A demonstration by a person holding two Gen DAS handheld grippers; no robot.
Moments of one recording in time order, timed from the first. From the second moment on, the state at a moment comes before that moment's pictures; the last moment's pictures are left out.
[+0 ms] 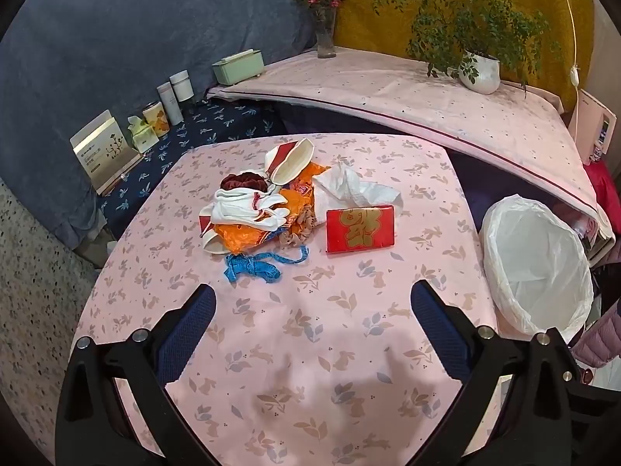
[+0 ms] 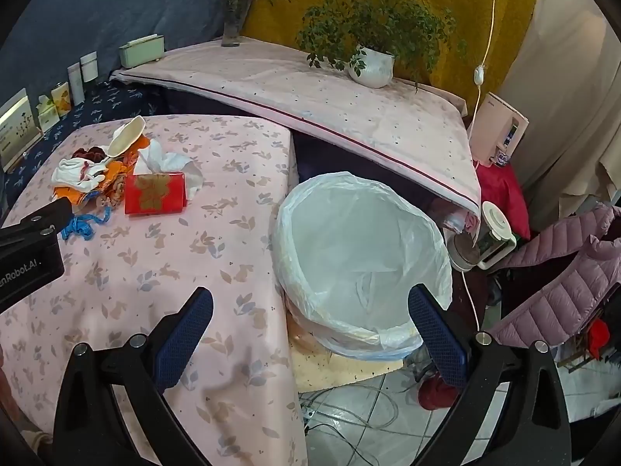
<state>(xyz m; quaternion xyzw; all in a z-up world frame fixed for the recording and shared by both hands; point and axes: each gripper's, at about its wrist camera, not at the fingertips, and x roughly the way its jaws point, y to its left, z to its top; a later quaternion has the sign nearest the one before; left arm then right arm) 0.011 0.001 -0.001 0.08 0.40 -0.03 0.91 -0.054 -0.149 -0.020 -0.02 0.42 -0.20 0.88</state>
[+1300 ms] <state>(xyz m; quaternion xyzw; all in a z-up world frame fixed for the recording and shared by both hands) -0.003 0.003 0.007 0.08 0.38 -0.02 0.92 -0.069 -0.148 -0.007 -0.01 0.40 -0.21 0.89</state>
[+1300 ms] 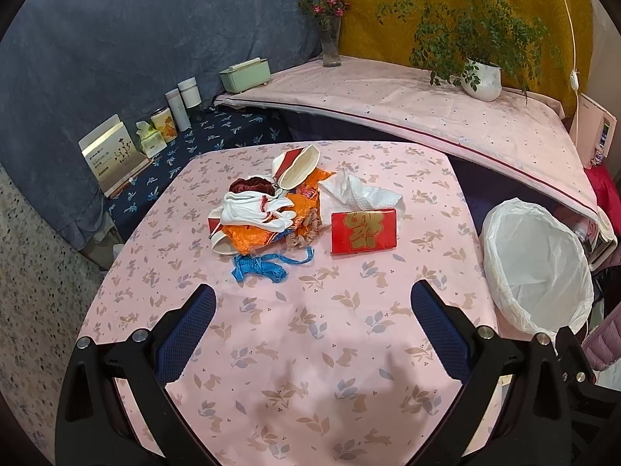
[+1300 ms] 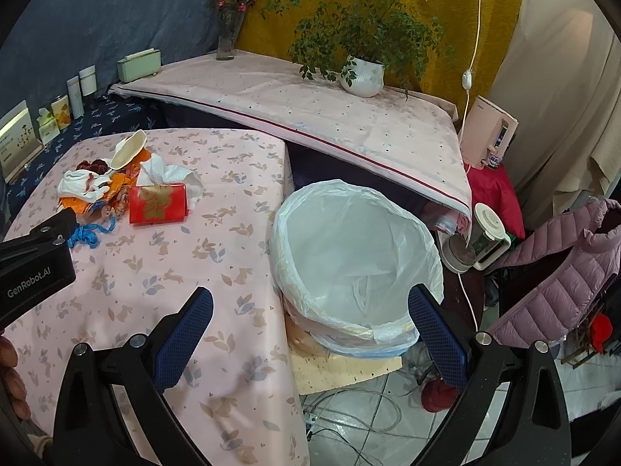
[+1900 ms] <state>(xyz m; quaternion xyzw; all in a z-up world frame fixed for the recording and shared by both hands) -0.002 0.003 0.006 0.08 0.38 -0.02 0.92 -0.069 -0.146 -0.005 -0.01 0.40 -0.21 0.89</state>
